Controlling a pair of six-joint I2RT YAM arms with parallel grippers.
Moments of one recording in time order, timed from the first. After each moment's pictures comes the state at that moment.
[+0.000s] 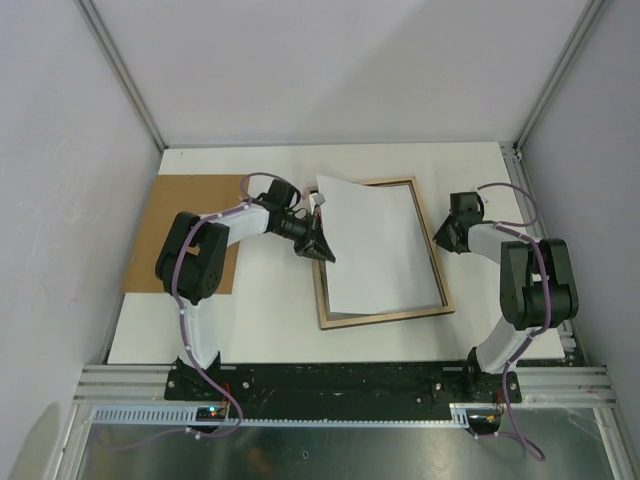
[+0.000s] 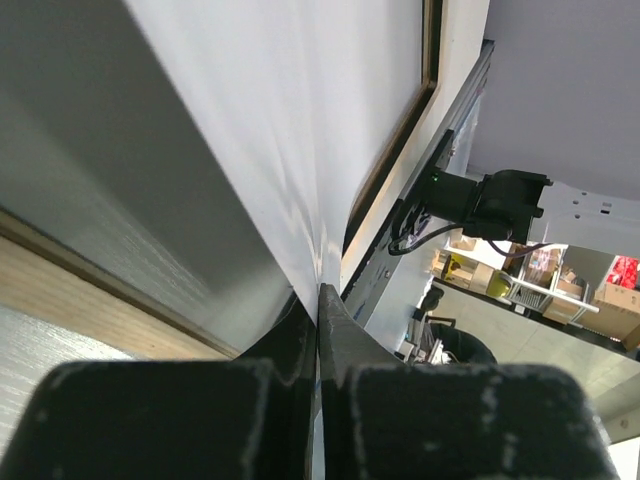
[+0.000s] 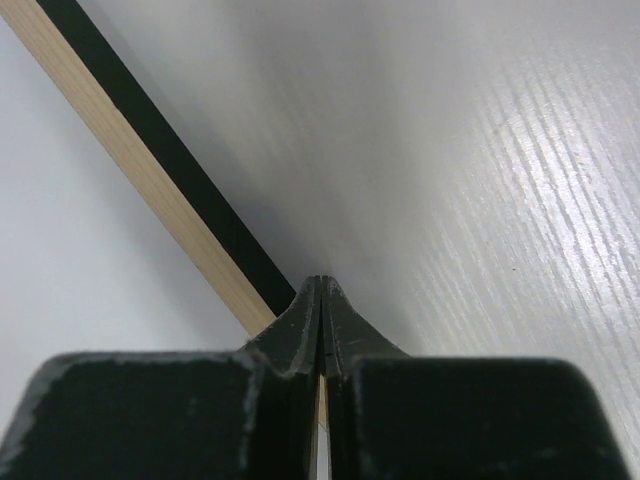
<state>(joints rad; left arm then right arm) -0.40 1.98 1.25 -0.40 0.98 -0.44 0.07 1.70 0.91 -0.13 0.11 0.64</state>
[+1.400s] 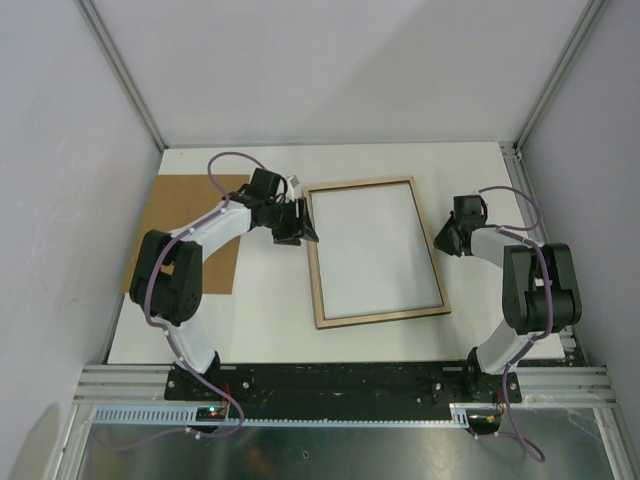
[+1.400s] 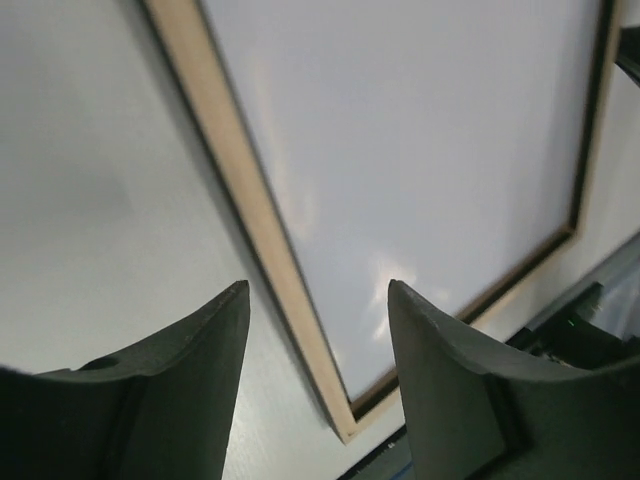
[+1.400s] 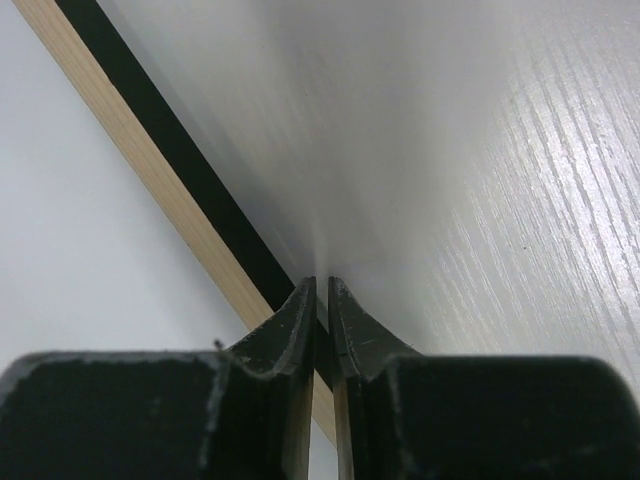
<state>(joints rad) -0.36 1.79 1.24 -0.45 0.48 -0.44 0.05 1.67 0.86 -0.11 0.04 0.64</state>
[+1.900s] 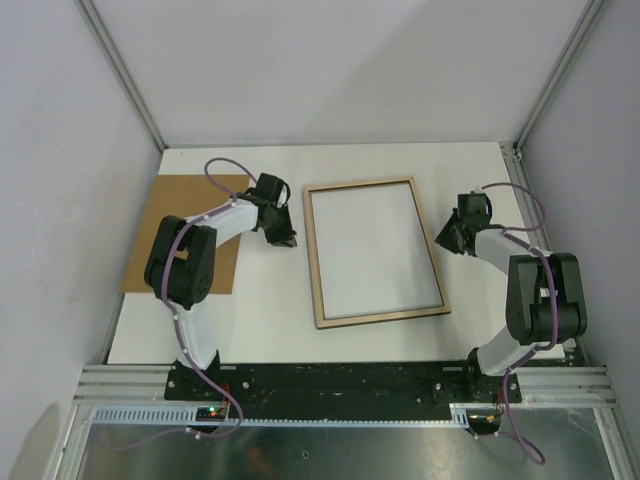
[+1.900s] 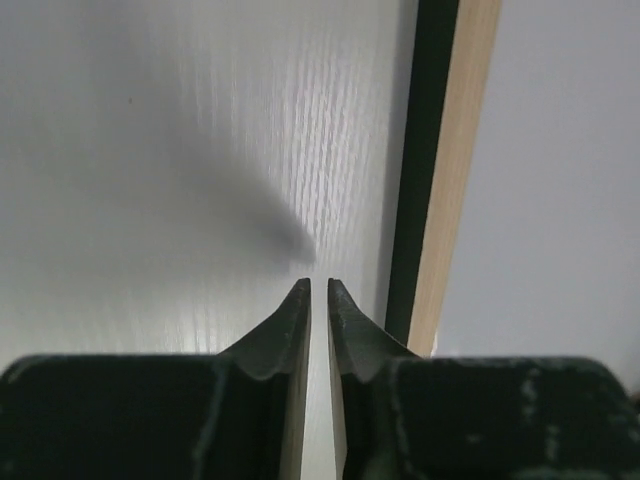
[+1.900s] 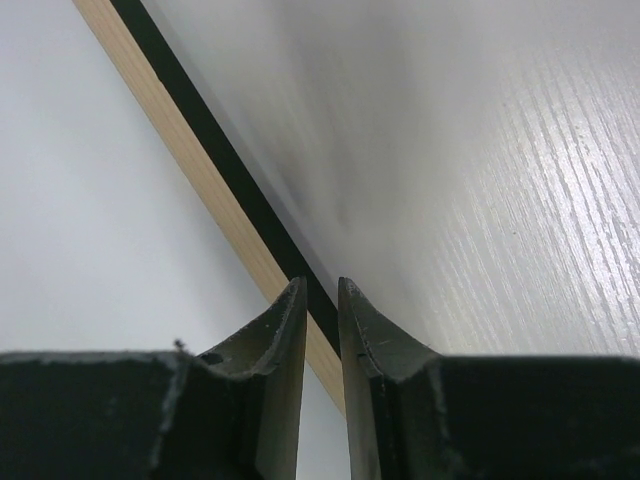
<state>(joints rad) -0.34 1.89 1.25 -0.47 0.16 -0.54 0.04 1.60 0.86 -0.13 0.02 0.61</state>
